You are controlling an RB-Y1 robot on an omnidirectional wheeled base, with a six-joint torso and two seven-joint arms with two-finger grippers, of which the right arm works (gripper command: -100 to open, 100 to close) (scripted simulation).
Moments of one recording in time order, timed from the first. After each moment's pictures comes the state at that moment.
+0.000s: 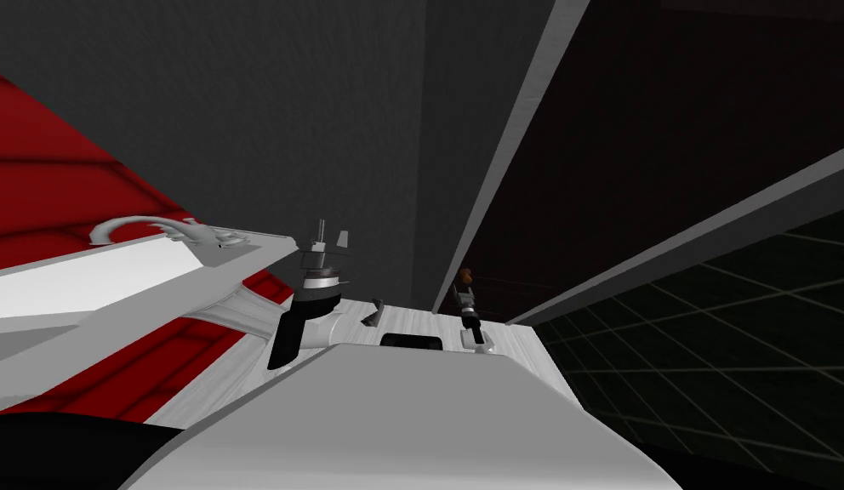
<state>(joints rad) -0.10 -0.08 -0.21 -0.67 0.20 -0.80 1.37</state>
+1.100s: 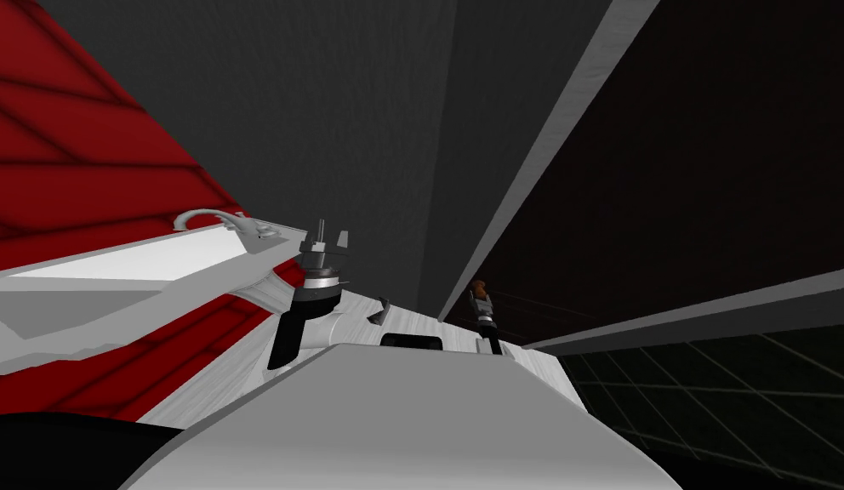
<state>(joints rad) -0.04 -0.19 -0.29 -0.65 0.14 -0.85 1.31</state>
